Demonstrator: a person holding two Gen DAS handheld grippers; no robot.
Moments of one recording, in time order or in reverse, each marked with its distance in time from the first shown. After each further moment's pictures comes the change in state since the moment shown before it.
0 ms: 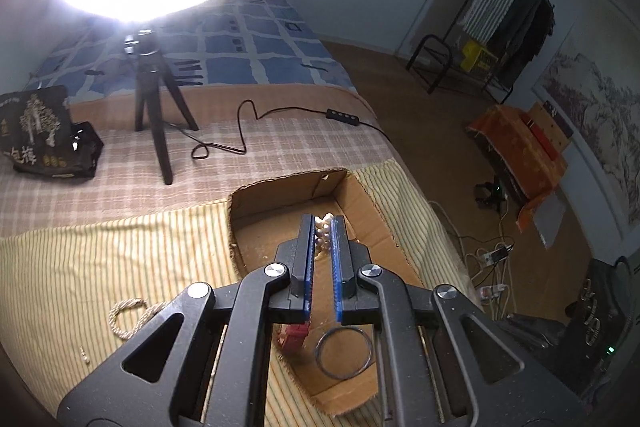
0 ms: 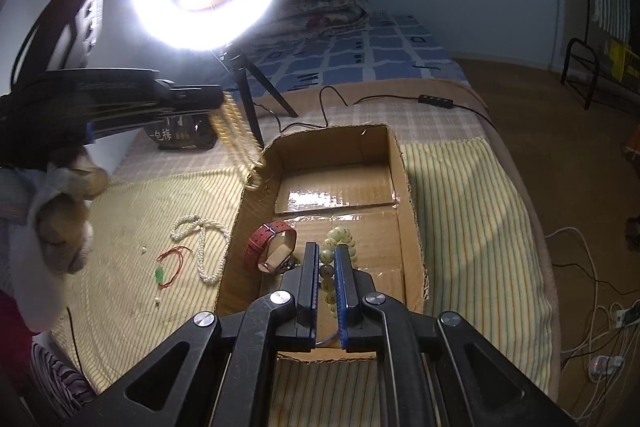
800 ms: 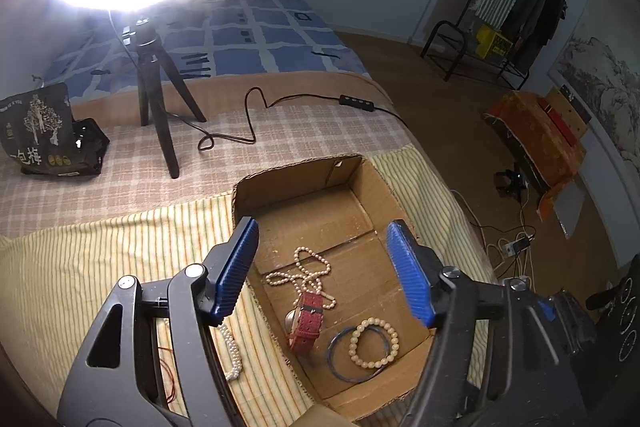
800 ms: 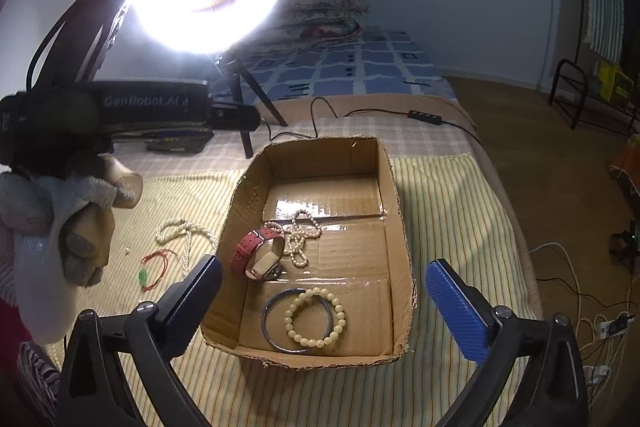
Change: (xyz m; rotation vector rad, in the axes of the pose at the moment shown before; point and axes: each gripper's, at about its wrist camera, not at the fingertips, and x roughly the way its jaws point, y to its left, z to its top) left arm 0.016 -0.003 -0.009 0.029 0.026 0.077; right arm -0.005 0.010 -0.001 -0.039 -0.052 -0.080
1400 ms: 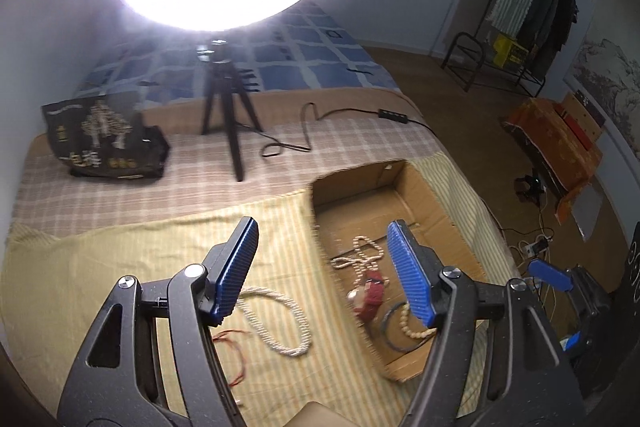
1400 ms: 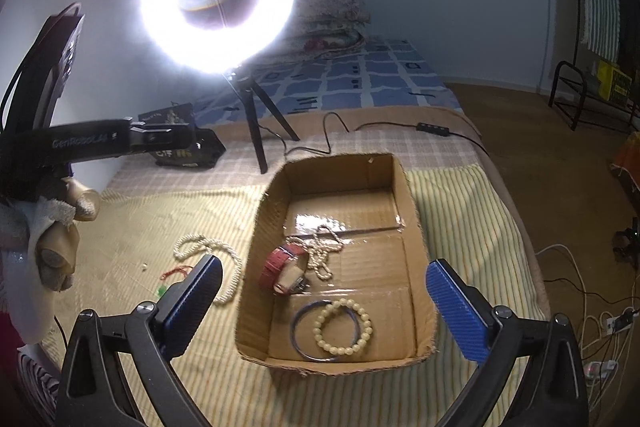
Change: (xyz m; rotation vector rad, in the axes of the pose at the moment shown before) left arm -0.066 0.053 -0.012 0.001 -0.058 0.089; right arm -0.012 0.024 0.010 0.018 -0.038 0.017
